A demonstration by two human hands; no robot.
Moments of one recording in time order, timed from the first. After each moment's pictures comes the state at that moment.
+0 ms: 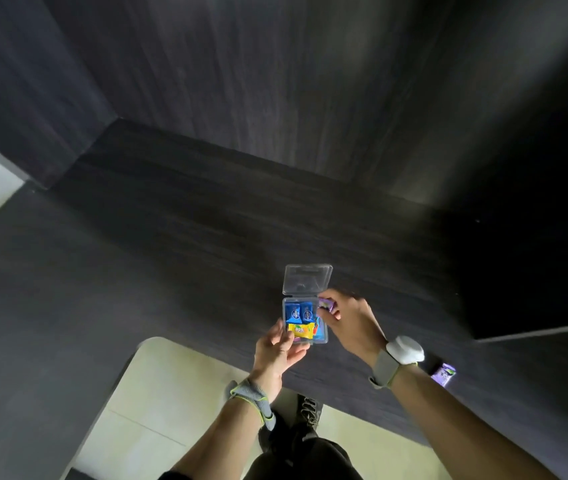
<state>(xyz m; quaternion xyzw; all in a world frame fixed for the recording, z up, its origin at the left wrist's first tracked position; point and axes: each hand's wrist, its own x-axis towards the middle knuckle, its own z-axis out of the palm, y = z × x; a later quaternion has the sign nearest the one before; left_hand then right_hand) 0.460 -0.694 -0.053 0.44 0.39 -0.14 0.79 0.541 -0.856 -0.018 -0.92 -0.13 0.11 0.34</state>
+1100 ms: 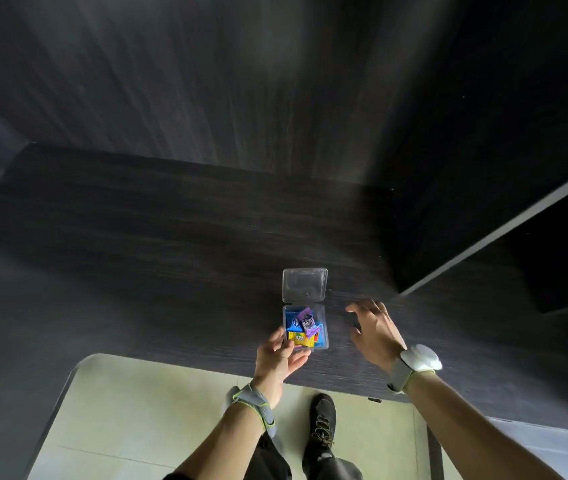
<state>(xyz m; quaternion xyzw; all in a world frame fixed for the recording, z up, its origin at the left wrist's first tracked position) 0.427 -0.810 -0.035 0.47 0.37 -0.24 0.77 0.466 -1.033 -0.039 -0.97 -0.01 0.15 0.21</state>
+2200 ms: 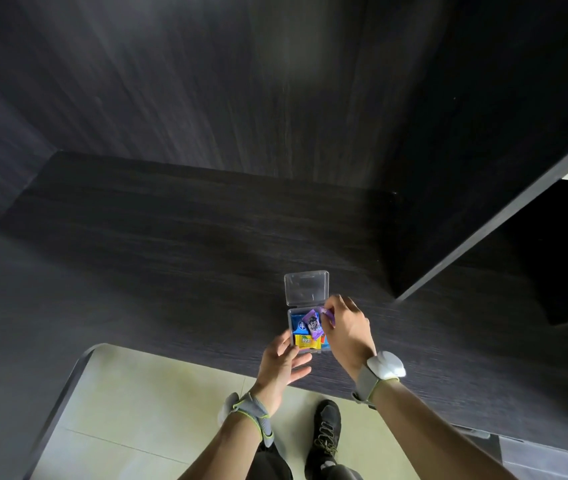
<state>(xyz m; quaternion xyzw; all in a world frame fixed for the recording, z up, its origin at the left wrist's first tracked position) 0.415 -0.840 -0.029 0.55 0.32 -0.25 0.73 0.466 -0.995 -0.016 -0.95 0.00 0.04 0.31</state>
